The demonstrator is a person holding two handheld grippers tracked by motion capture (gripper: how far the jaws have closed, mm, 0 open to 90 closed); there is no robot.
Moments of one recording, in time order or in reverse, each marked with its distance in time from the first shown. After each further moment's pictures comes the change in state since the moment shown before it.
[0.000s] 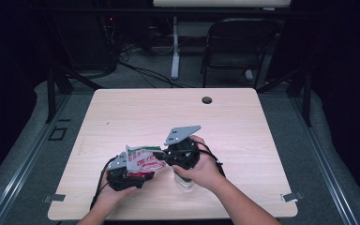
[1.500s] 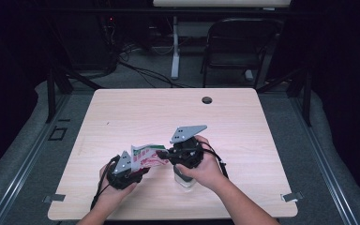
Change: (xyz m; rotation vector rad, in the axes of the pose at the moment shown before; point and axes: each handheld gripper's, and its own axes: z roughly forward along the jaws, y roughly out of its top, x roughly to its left) left arm -0.015 0.014 -0.005 0.044 0.214 0.170; right arm -0.009 -0.010 -0.004 -0.034 0.012 0.056
